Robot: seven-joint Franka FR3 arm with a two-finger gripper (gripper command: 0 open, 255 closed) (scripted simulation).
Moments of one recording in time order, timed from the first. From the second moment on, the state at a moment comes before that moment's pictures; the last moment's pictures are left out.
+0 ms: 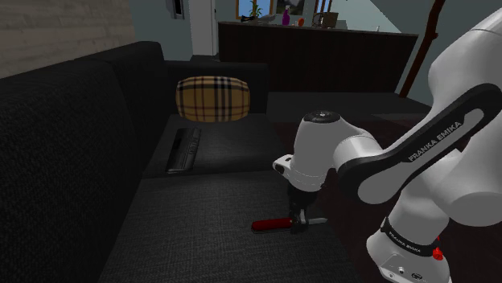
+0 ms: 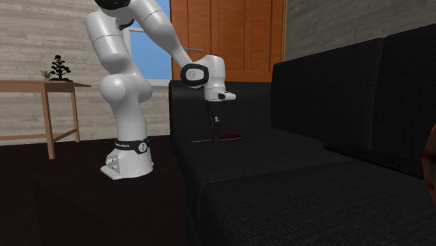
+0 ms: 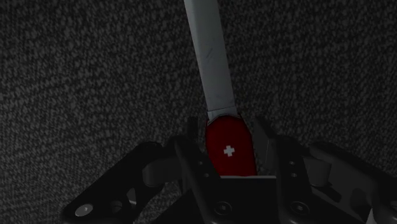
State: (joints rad) arm 0.43 -0.39 0.28 -2.90 0.18 2.53 -0.11
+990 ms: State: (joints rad) arm 0.44 -0.49 0.26 -2.88 0.18 2.41 -0.12
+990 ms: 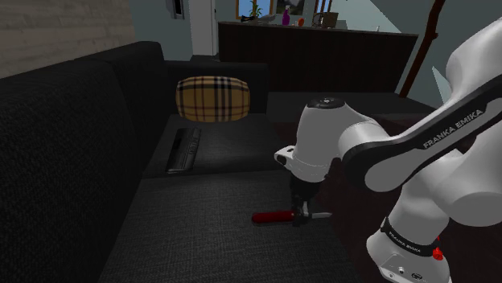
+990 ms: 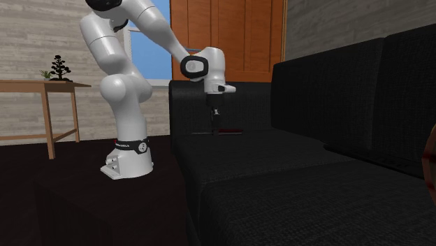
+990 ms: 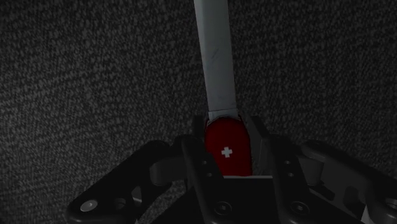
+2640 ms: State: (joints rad) arm 0.31 -0.38 0.11 -2.57 0.05 2.19 -0.28
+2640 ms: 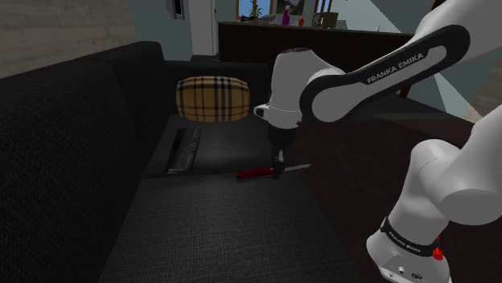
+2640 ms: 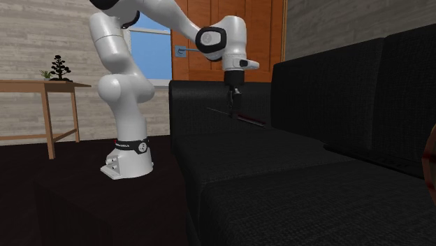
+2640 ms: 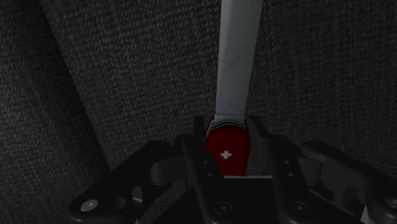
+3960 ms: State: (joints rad) arm 0.15 0.24 -0.05 -1.84 0.02 2.09 -0.56
